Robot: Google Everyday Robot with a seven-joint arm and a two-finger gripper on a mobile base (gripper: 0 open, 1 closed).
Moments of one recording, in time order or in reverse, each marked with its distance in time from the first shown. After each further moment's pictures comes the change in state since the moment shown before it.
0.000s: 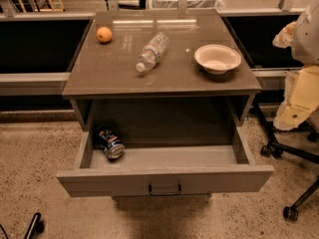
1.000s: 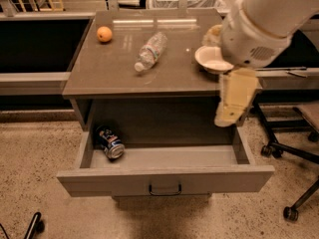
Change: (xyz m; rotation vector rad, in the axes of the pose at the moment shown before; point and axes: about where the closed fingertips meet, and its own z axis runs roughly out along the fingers) arm -0.101 0.010 0.033 -0.044 -0.135 -0.264
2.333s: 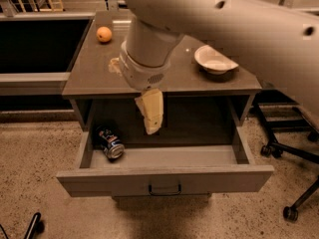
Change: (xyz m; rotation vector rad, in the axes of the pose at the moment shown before) arm -0.142 -0.012 0.132 -0.093 -0.070 -0.531
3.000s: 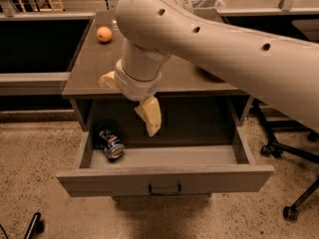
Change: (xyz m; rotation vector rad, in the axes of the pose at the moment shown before) arm 0.005 -0.010 0.054 -0.025 -0.018 -0.271
